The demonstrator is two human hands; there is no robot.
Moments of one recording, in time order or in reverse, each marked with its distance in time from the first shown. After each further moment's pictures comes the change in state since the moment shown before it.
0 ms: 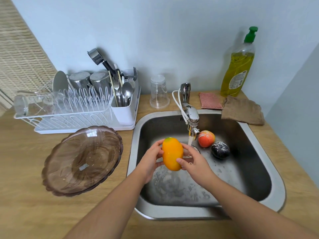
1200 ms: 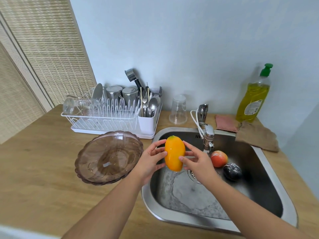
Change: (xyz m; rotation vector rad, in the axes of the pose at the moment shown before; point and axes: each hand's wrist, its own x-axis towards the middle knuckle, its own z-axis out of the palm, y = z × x) left_hand -0.058 0.035 -0.033 -0.197 0.098 0.203; right_hand 0.000 -0.067 0.017 -0.025 -0.035 -0.116
